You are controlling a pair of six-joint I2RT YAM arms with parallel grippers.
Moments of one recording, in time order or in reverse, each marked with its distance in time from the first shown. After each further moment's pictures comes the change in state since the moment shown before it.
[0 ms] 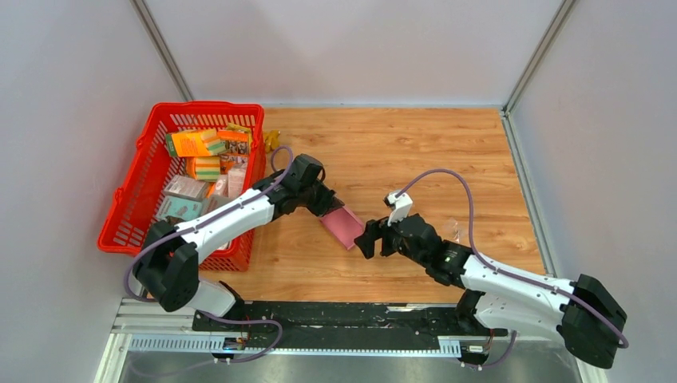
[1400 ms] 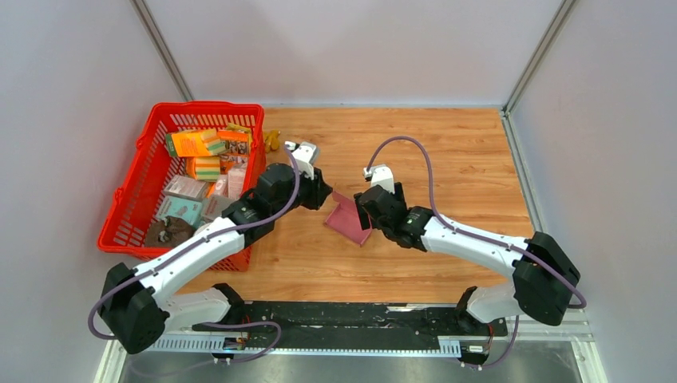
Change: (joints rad) left arm -0.013 -0.353 -0.197 0.343 -0.032 1.151; right arm -0.013 0.420 0.425 -0.373 0.425 -0.067
